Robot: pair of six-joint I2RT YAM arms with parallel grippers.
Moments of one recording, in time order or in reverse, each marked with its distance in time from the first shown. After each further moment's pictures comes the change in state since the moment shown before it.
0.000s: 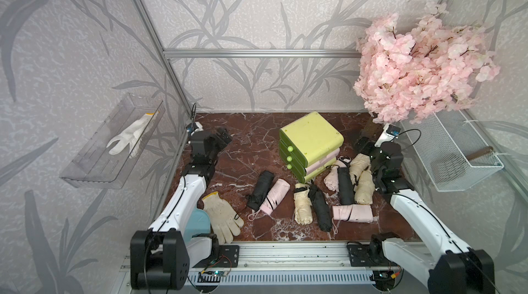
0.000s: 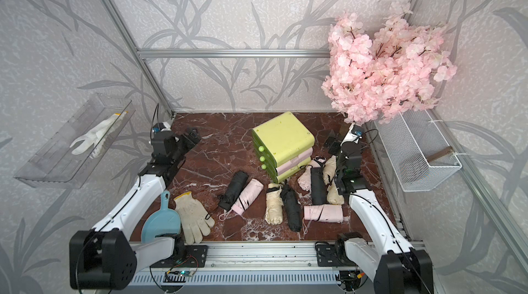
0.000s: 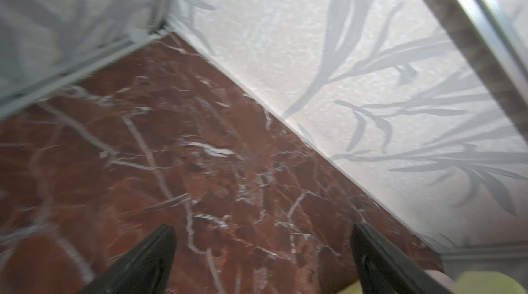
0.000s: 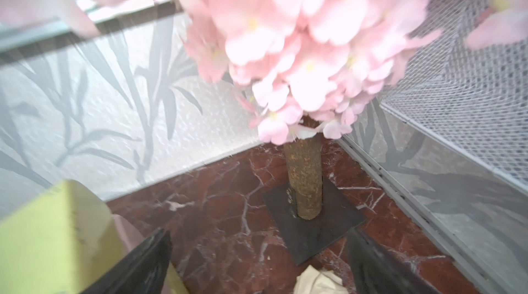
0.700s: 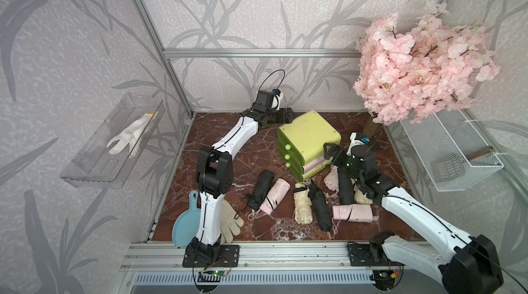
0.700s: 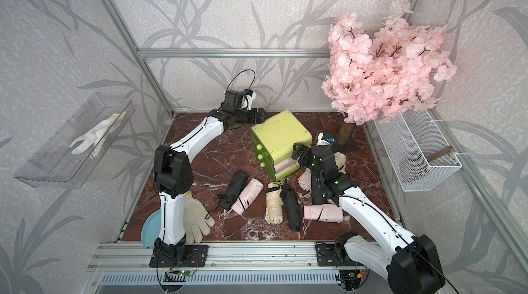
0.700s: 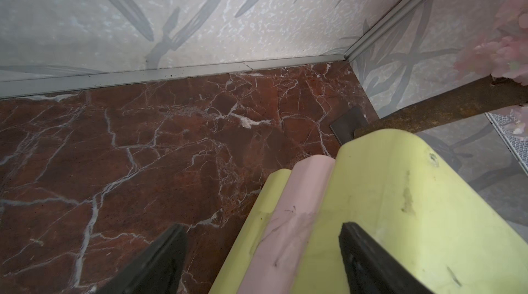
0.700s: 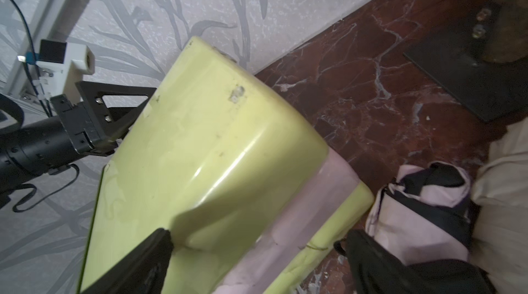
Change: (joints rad) left arm -0.370 0.849 1.027 -0.421 0.343 0.365; right arm 0.320 0.119 0.040 -0.159 -0.182 0.405
